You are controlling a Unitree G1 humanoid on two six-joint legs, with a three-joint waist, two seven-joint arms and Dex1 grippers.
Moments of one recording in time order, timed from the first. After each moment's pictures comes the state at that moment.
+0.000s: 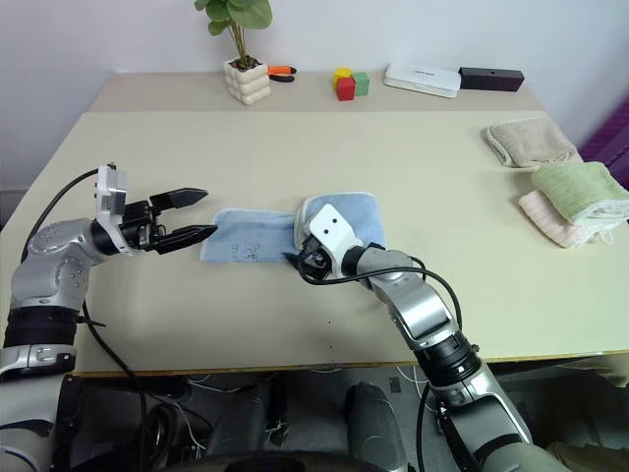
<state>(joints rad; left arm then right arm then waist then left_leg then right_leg) -0.50 0.64 0.19 0.35 -0.51 0.21 -1.36 -0.44 -0.34 0.34 -0.16 0.17 0.56 0.54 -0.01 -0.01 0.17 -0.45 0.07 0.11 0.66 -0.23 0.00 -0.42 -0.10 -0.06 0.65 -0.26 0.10</state>
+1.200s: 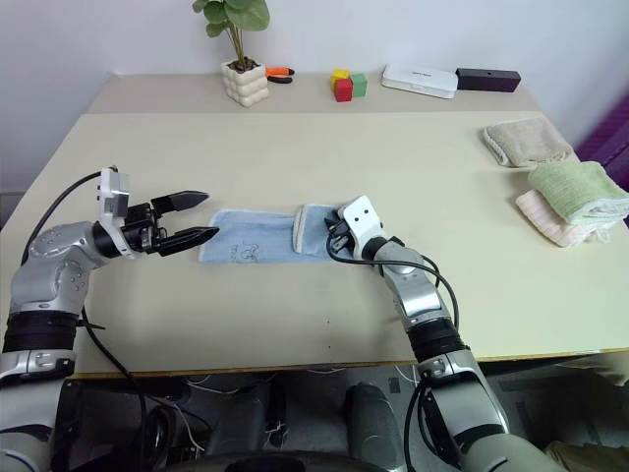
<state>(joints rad) -0.48 0.64 0.19 0.31 -0.52 0.25 -1.33 -0.50 -0.23 0.14 0.37 0.05 0.10 0.49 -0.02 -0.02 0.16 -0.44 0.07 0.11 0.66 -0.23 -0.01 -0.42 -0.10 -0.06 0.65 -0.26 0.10</state>
